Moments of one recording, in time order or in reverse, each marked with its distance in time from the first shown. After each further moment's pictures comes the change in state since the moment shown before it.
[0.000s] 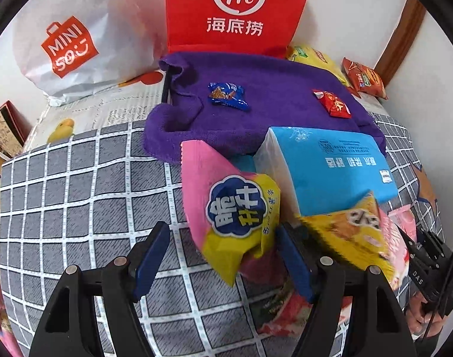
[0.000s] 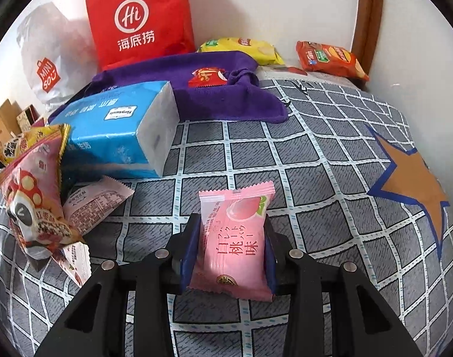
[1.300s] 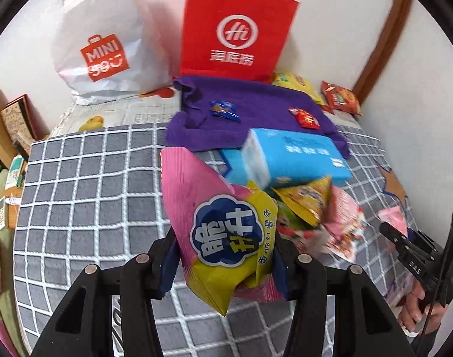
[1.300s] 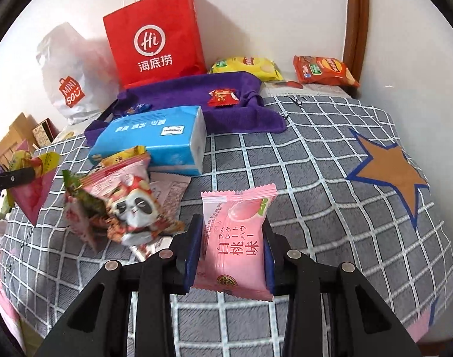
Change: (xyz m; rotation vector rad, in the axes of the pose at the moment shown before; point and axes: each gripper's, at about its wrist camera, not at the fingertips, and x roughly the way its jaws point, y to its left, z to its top) left arm -0.086 0.011 -0.056 -0.025 -0.115 -0.069; right arm -0.077 0.017 -0.012 0.048 -0.031 0.036
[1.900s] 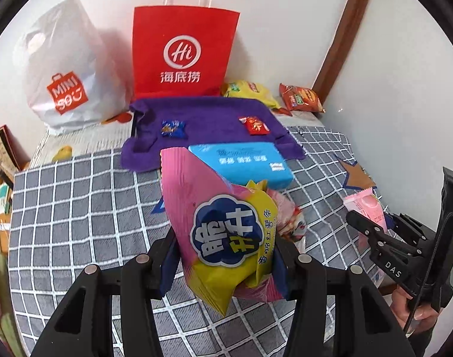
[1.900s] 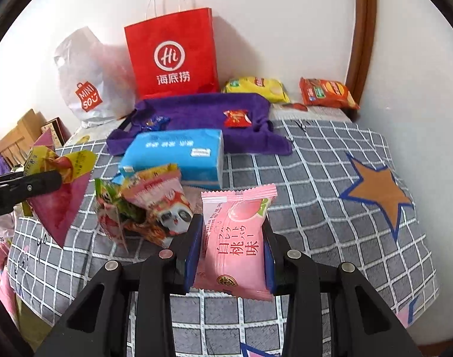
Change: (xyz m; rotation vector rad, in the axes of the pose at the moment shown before) left arm -0.030 -0.057 0.007 0.103 -0.048 -0.082; right arm -0.049 0.024 0.019 -0.052 -0.043 -0.008
